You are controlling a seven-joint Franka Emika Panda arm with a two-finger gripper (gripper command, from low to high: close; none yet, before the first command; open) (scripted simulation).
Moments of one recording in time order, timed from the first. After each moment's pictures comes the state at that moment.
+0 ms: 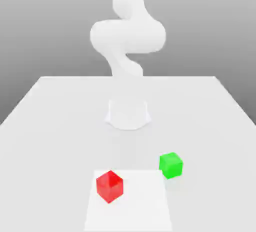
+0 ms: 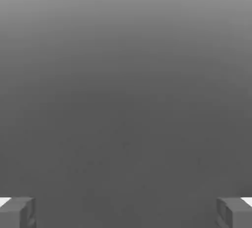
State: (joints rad) arm 0.02 -0.71 -0.03 -2.35 -0.01 2.35 0.72
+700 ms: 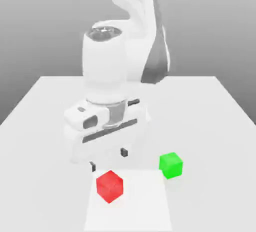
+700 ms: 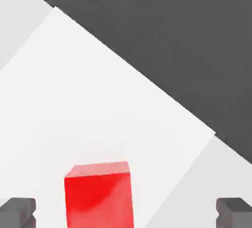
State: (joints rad) arm 0.08 0.06 -0.20 -2.74 0.04 2.81 -0.09
